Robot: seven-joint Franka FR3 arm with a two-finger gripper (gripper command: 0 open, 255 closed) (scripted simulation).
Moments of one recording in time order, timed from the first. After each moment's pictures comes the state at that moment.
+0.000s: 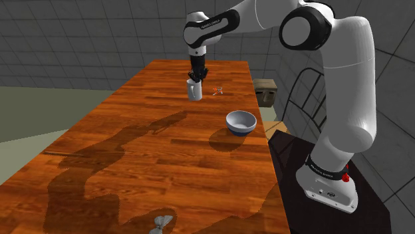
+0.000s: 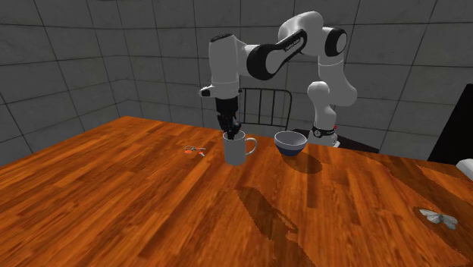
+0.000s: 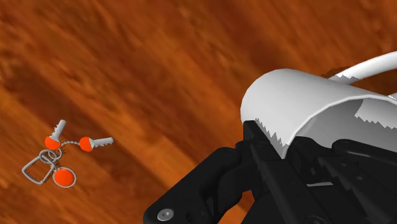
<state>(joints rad) 0.01 0.43 -0.09 -1.49 0.07 1.87 0.04</state>
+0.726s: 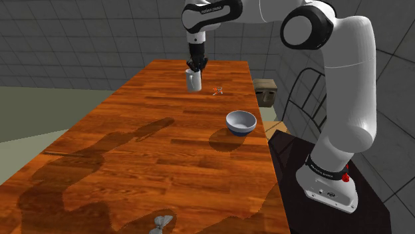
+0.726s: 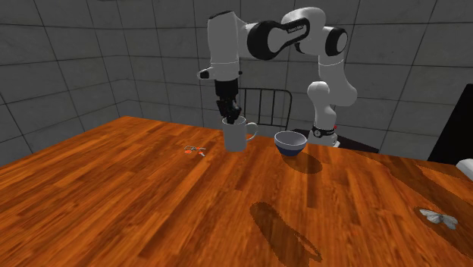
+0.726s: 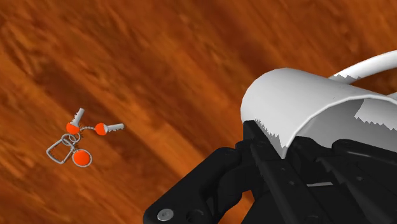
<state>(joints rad) 0.01 0.42 -0.09 -1.36 0.07 1.73 0.05</state>
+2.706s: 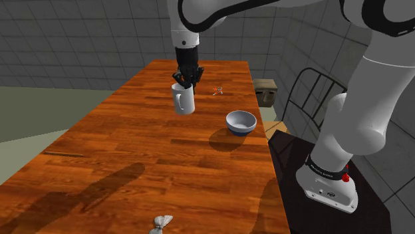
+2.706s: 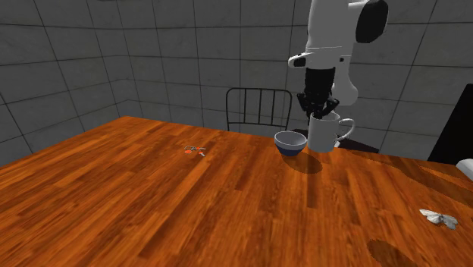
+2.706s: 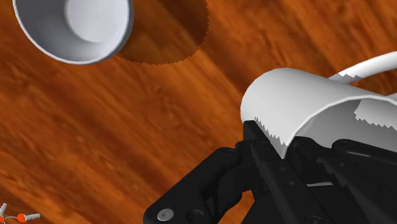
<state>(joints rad) 0.27 -0.01 0.08 -1.84 0.05 1.79 0.47</state>
